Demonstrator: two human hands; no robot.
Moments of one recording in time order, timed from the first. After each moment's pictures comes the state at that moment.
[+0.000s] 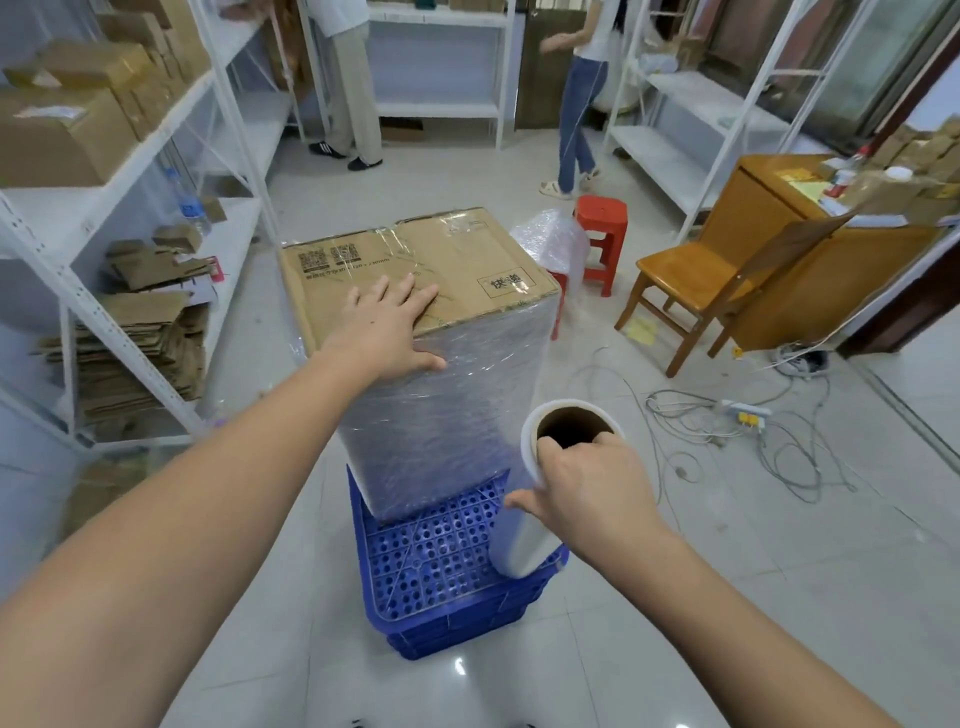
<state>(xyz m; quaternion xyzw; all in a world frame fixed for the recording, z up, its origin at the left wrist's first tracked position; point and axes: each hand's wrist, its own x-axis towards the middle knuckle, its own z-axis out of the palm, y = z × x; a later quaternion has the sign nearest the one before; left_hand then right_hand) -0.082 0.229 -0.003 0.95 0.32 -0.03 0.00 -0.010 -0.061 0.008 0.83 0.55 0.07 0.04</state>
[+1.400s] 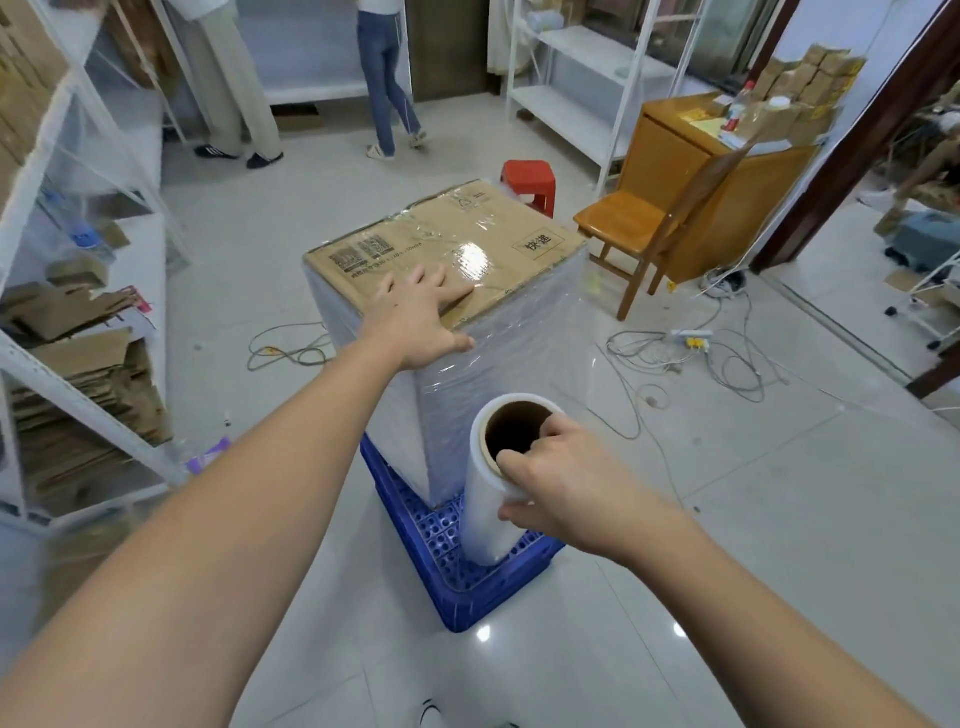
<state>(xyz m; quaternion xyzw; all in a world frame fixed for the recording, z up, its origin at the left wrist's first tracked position) -0.126 0.266 0.003 0.98 0.17 0.02 0.10 -0.137 0.002 -0.003 0.77 0.63 0.05 0.01</state>
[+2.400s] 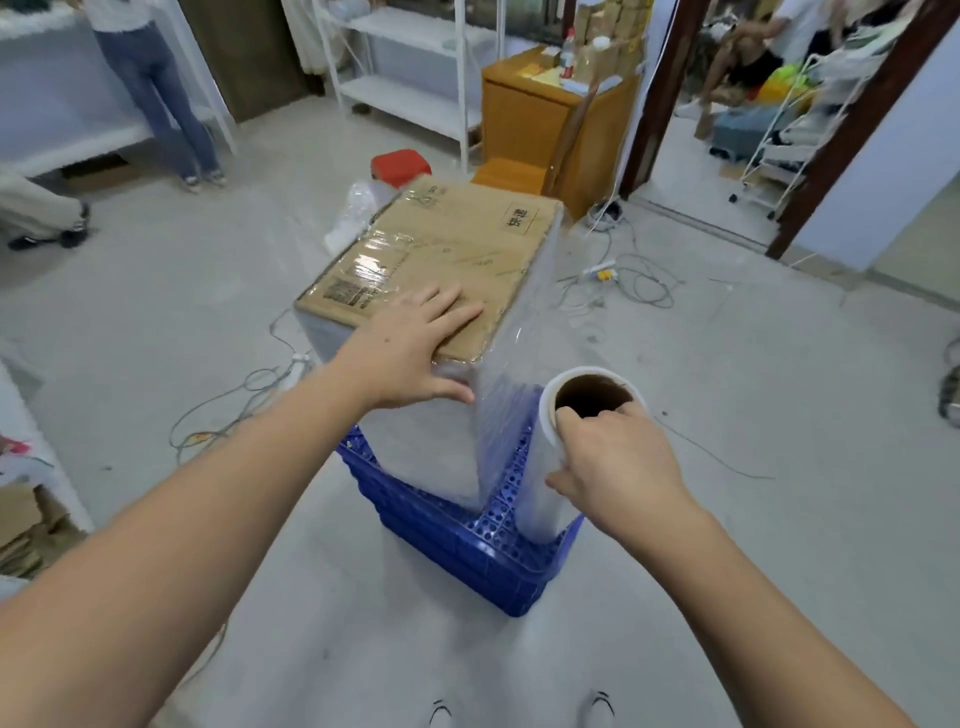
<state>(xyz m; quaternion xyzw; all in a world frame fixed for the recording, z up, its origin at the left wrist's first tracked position) -0.155 0.362 -0.004 0.98 -0.19 0.00 -0.01 -0.238 0.096 0.002 0.97 0.23 0.03 0.03</state>
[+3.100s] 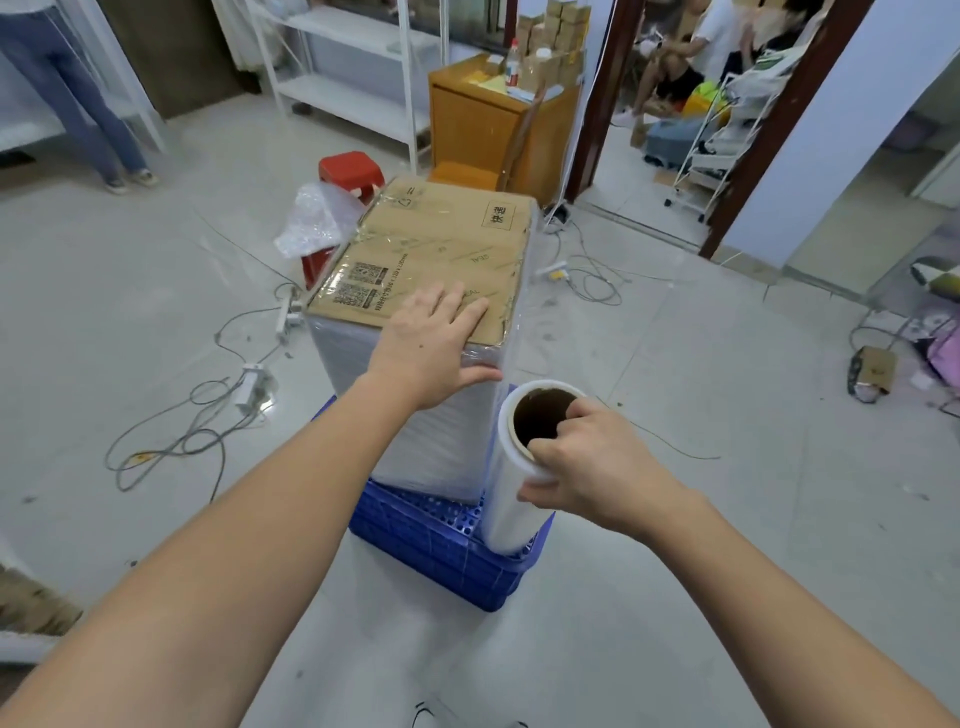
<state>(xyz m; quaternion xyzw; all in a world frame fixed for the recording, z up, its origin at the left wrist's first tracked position) -0.153 0.325 -0.017 0.98 -0.16 0.07 -0.05 -0.248 0.095 -0.010 0.93 0.37 0.05 0.00</state>
